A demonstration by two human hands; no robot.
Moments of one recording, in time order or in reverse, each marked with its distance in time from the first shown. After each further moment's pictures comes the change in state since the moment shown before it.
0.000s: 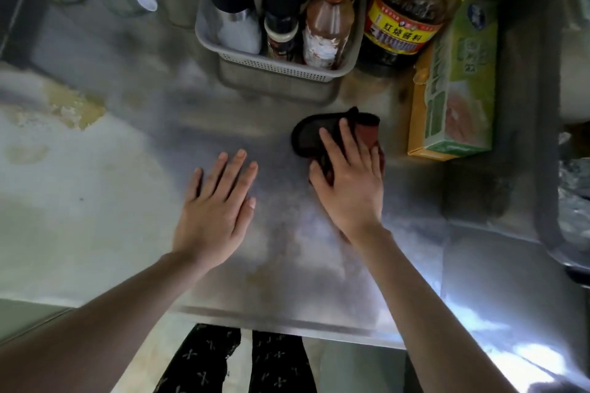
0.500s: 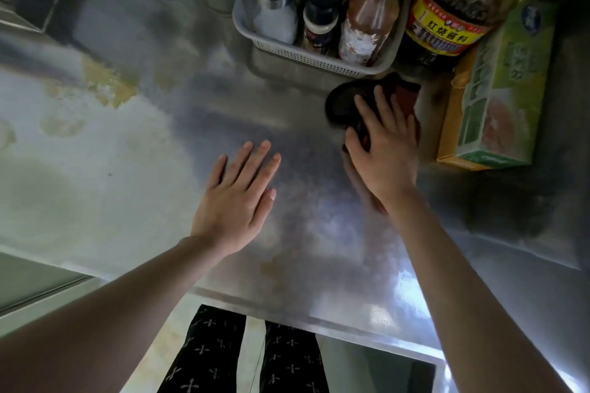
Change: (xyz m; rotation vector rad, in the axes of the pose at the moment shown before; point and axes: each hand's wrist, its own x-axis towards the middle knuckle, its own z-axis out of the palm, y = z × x) left_hand 0.000 -0.001 0.001 -0.016 0.008 0.007; right_hand 0.052 0.015 -0.007 -0.002 -0.052 -0.072
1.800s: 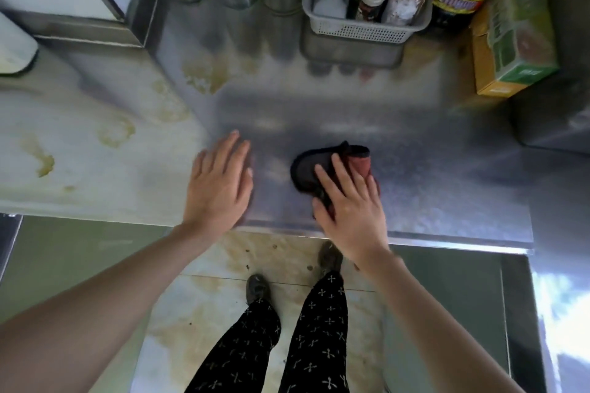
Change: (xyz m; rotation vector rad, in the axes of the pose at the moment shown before) left_hand -0.100 -0.144 -0.036 -0.058 0.123 -0.007; right_hand -0.181 -0.183 0.054 -0.039 -0.062 0.018
